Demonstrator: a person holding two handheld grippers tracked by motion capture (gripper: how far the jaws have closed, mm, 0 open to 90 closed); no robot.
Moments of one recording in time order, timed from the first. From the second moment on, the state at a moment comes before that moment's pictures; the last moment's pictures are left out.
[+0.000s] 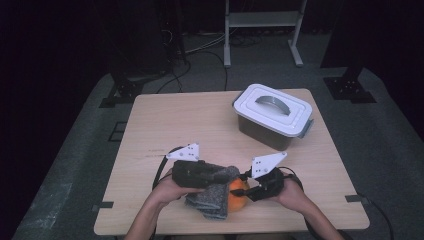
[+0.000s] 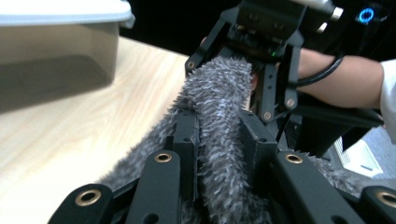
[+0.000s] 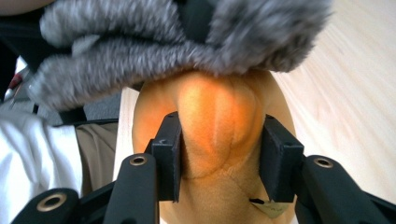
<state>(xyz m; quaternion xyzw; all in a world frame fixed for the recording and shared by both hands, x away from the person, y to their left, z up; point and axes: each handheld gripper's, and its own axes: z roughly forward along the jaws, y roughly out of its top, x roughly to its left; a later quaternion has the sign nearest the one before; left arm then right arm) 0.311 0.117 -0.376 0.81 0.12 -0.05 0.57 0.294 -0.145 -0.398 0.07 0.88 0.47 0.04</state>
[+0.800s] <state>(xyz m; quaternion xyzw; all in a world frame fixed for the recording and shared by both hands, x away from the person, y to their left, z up) 0.318 0.121 -0.394 0.82 0.14 -0.06 0.55 0.311 -0.185 -0.416 0.11 0.87 0.47 0.01</state>
